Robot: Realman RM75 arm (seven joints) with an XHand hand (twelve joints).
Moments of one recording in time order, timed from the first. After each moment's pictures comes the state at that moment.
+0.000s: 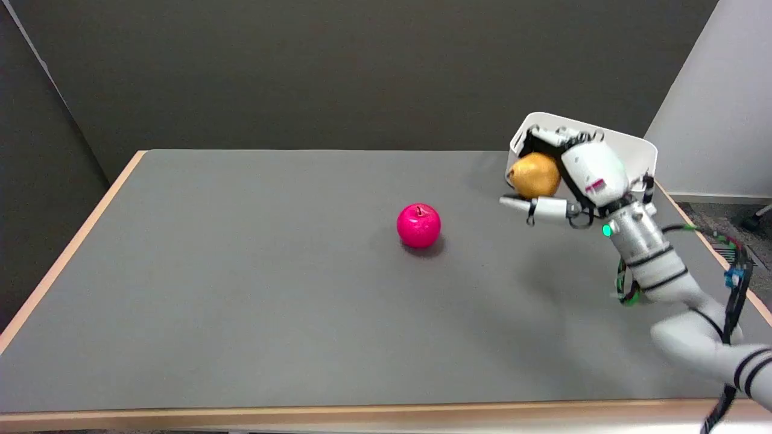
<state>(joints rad) -0.03 -0.85 -1.70 1.08 0.42 1.00 0.54</state>
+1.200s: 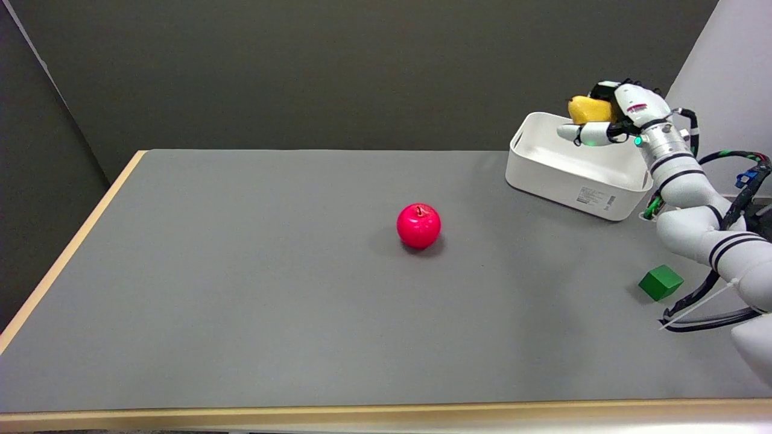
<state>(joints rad) 0.58 -0.79 -1.79 0.55 0.45 0.53 0.64</state>
